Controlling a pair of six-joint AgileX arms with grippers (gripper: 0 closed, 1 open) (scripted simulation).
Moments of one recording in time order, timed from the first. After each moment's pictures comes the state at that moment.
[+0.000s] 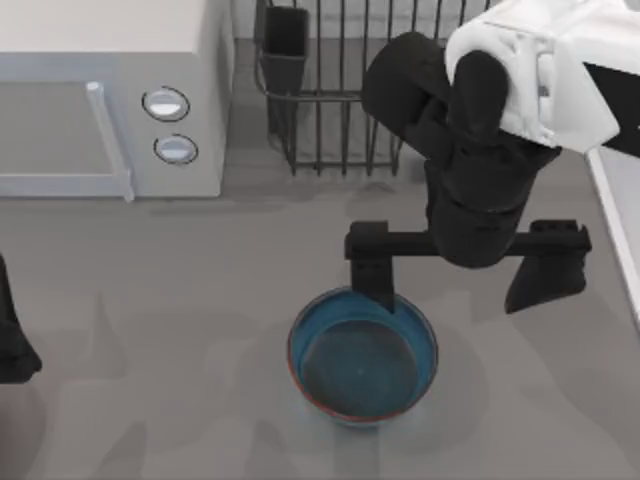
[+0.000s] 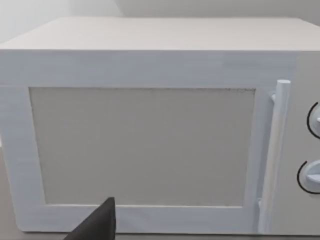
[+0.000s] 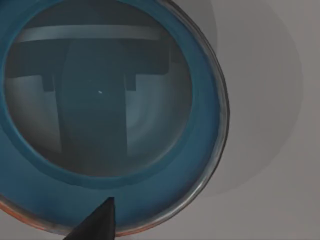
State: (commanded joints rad) left arm 0.00 0.00 0.00 0.00 0.00 0.00; right arm 0.70 1.88 1.55 -1.24 0.00 0.71
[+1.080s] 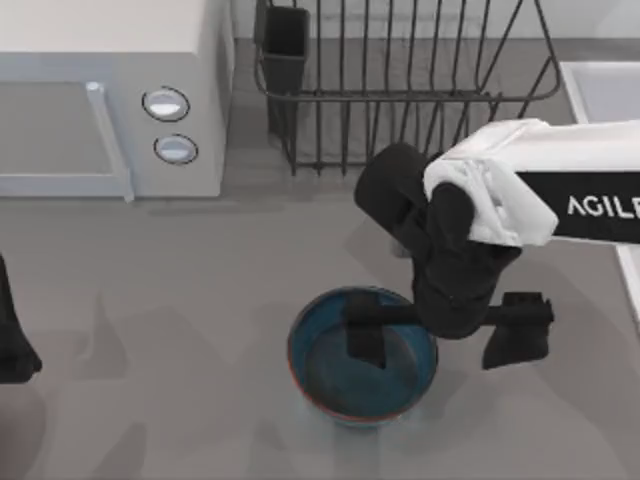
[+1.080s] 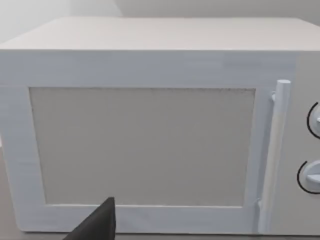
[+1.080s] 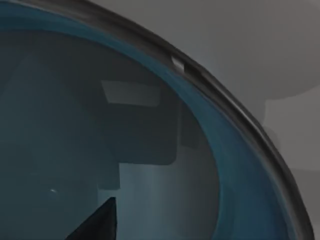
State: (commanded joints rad) left arm 0.00 0.00 0.00 0.00 0.00 0.00; right arm 0.70 1.99 1.28 -0.87 0.00 0.72
